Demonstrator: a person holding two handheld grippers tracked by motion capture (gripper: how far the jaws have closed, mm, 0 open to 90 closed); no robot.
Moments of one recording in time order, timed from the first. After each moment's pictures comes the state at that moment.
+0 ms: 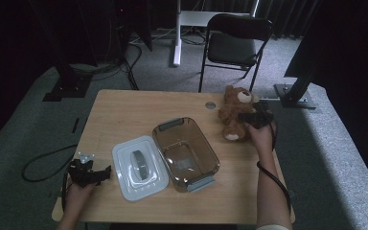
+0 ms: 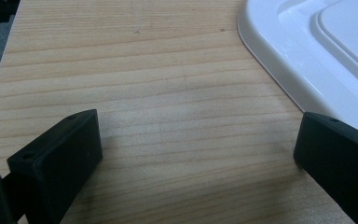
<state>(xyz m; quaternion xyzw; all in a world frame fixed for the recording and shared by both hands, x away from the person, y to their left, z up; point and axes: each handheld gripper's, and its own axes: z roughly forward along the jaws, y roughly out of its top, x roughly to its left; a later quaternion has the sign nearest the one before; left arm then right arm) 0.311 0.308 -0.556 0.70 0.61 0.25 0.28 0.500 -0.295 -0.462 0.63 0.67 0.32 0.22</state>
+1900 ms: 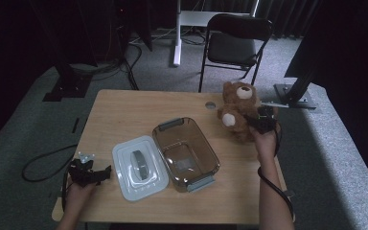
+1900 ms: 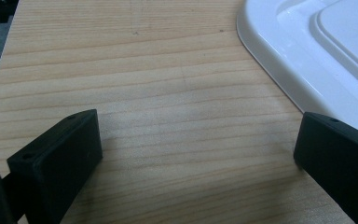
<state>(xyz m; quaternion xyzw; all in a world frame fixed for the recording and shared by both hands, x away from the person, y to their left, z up) 0.312 0.308 -0.556 0.70 0.60 0.25 0.28 0.450 -0.293 -0.436 0.60 0.67 0.38 0.23</state>
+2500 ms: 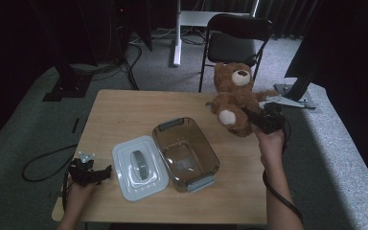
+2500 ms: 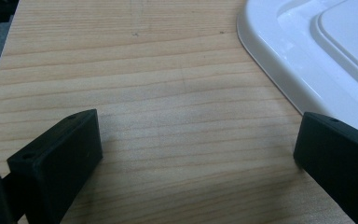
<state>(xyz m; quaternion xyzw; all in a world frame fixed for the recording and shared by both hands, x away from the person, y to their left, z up) 0.313 0.307 -0.556 0.70 0.61 0.25 0.28 0.380 -0.263 -0.352 0.51 0.67 0.48 0.24</state>
